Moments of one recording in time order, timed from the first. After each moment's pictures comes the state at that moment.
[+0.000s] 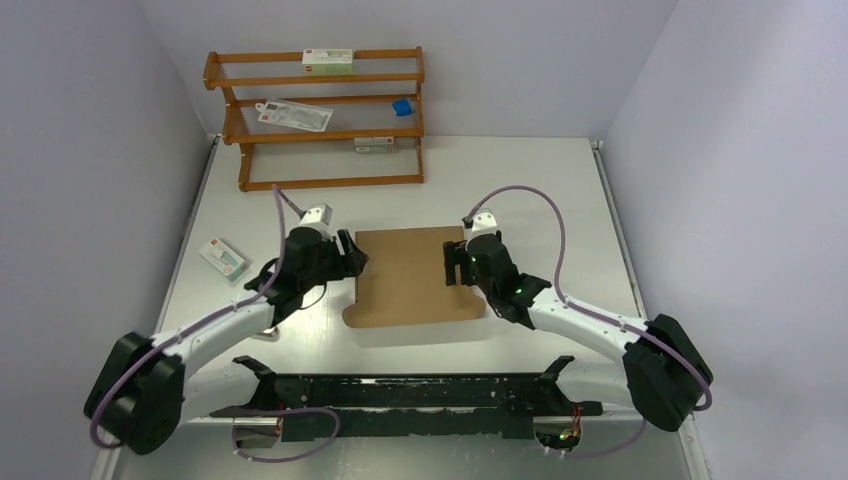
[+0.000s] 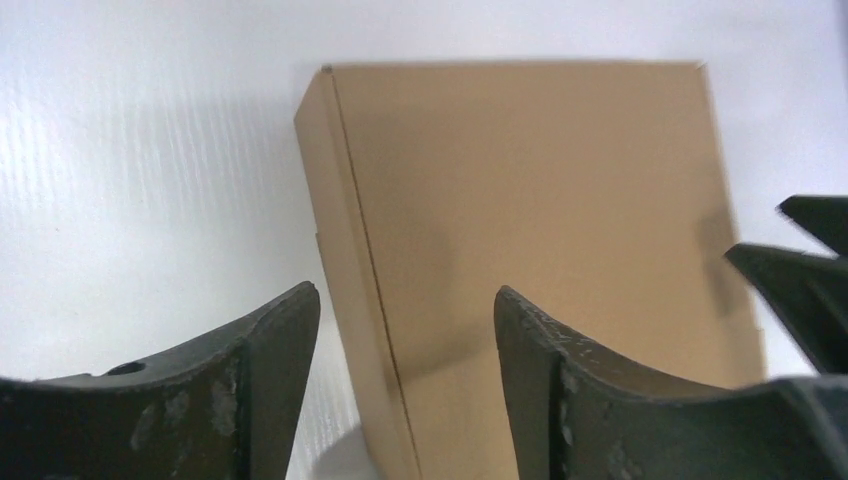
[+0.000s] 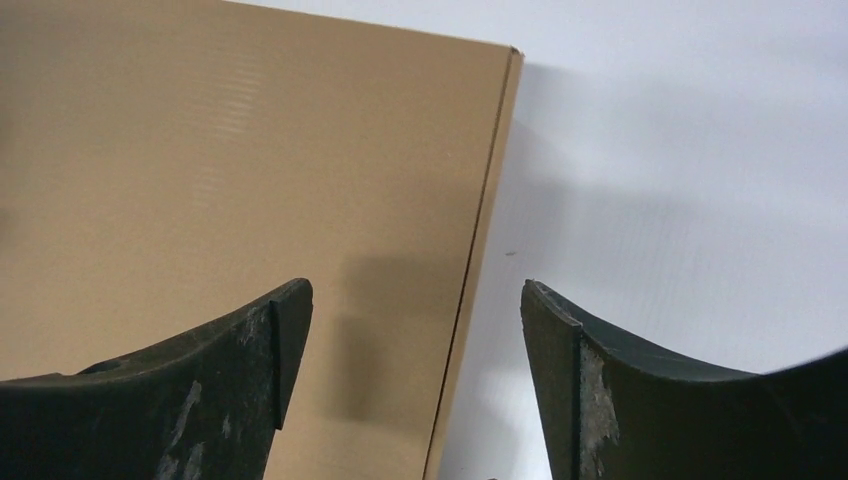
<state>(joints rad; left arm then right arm) -0.53 1.16 0.49 0.13 -0.04 -0.58 0.73 1.22 0.56 0.07 0.35 0.29</state>
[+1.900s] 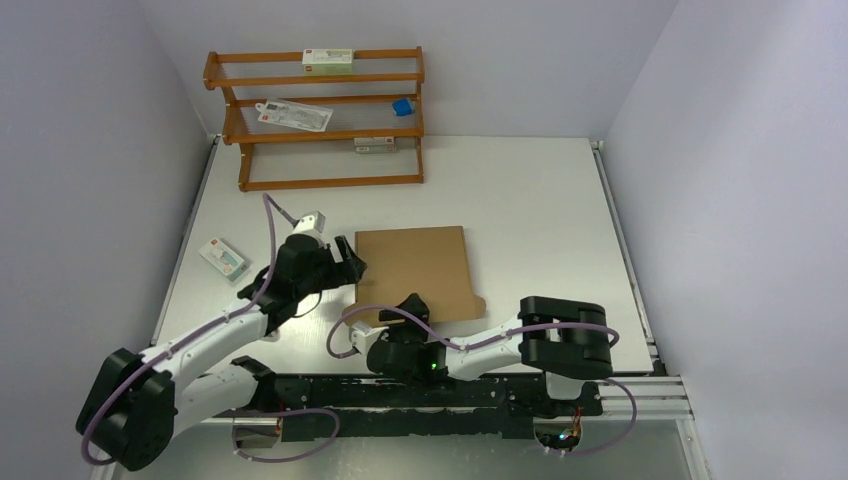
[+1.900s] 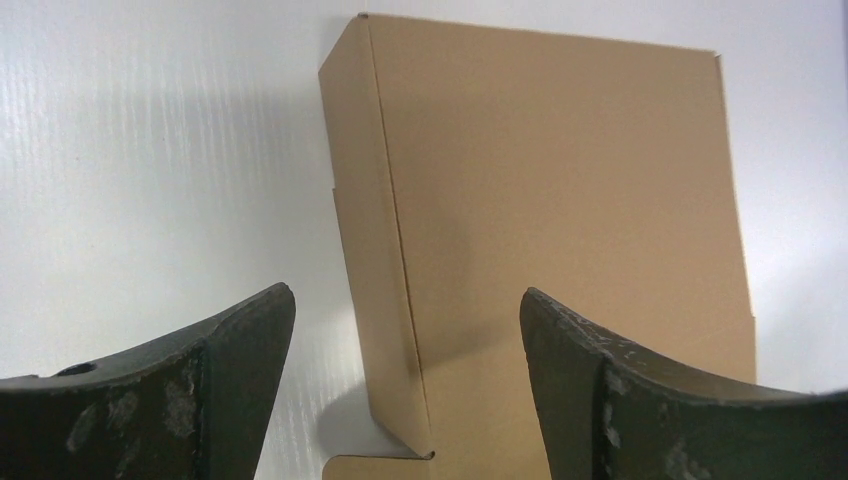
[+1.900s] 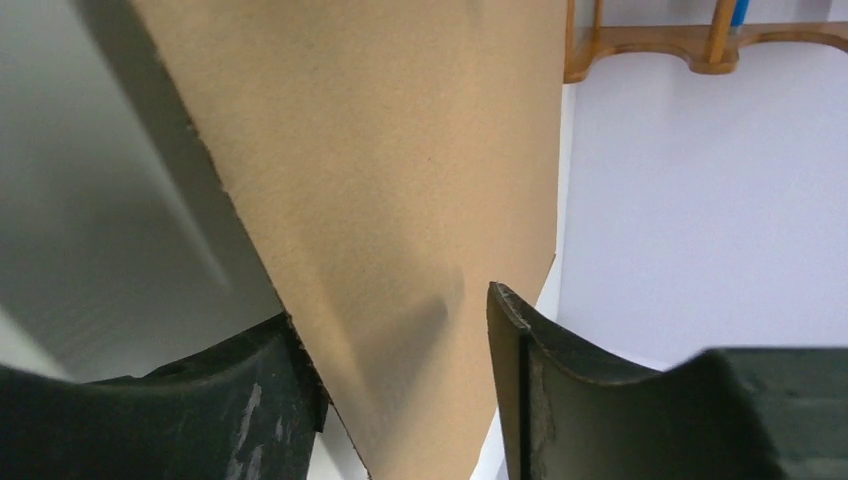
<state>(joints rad) -0.53 1.06 0.45 0.04 -0.06 -0.64 1.48 1.72 0.71 0.20 0.98 -0.61</state>
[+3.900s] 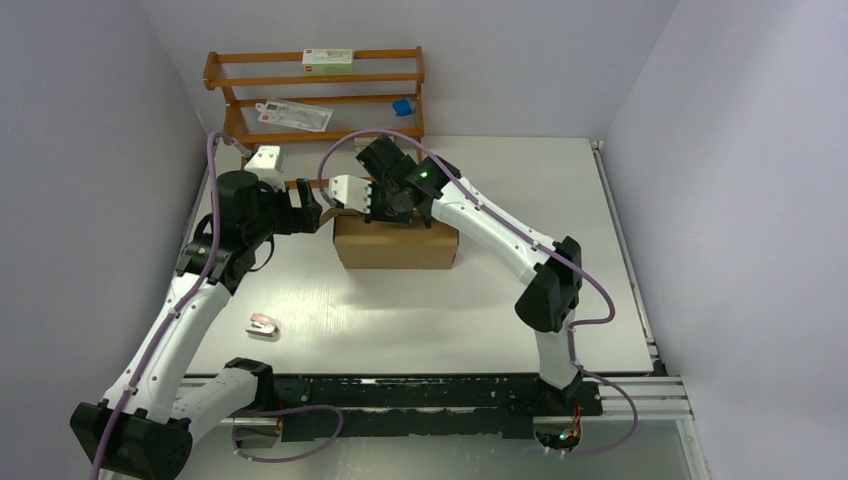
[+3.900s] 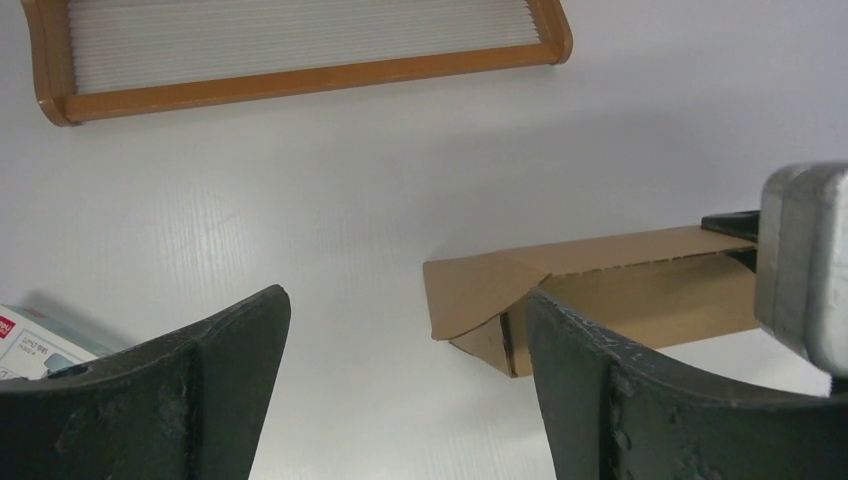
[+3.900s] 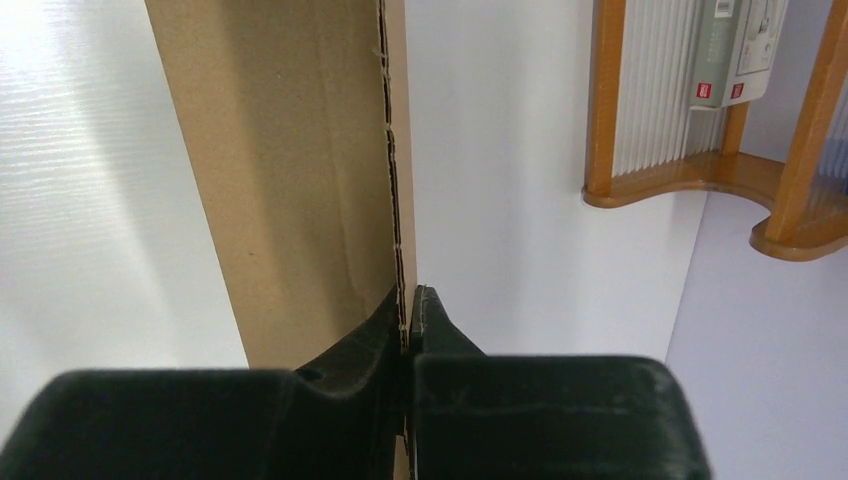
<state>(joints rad) -0.25 0.98 0.99 -0.44 0.00 -0.19 0.88 1.97 2.04 -1.05 0.01 -0.76</state>
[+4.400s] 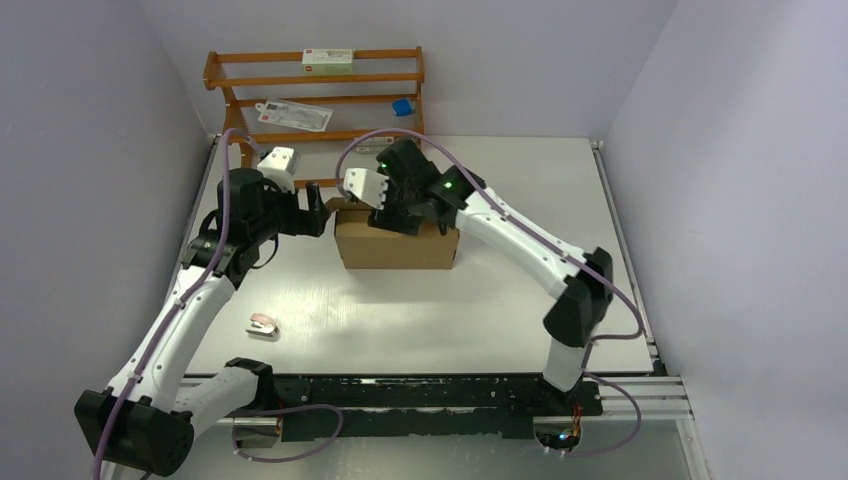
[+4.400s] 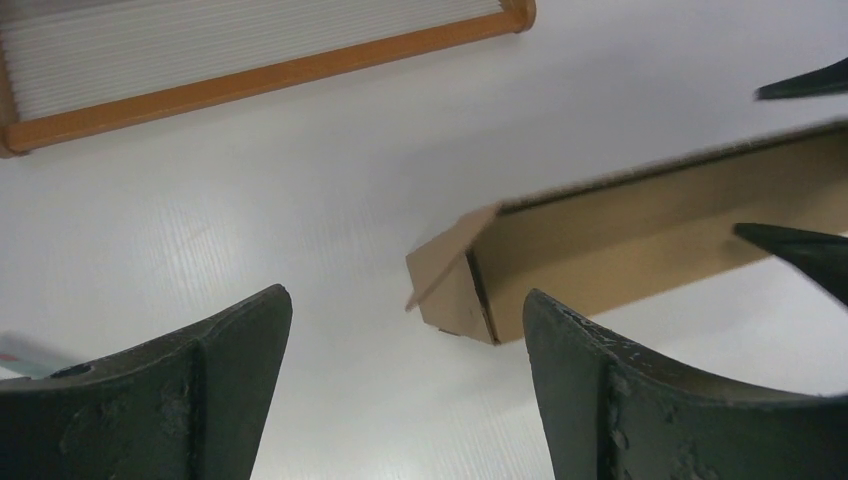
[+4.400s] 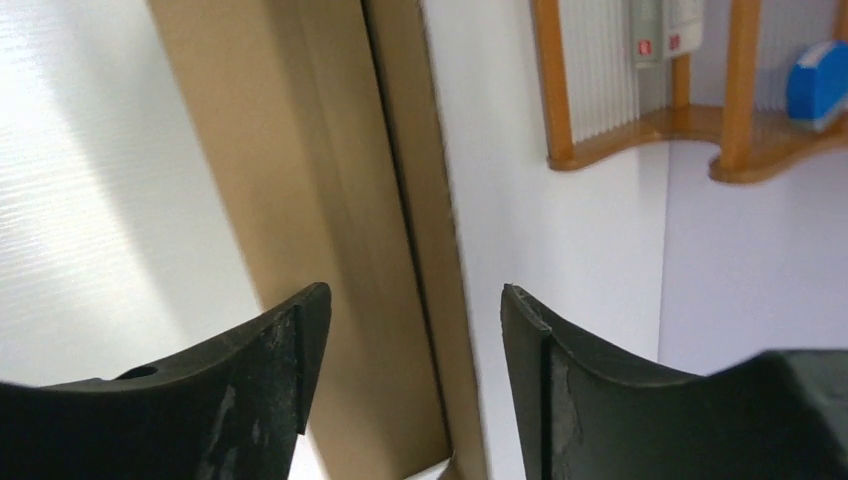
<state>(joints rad) -0.24 1.01 0.98 -0.41 0.10 -0.13 0.86 1.85 1.87 -0.89 0.06 -0.72</state>
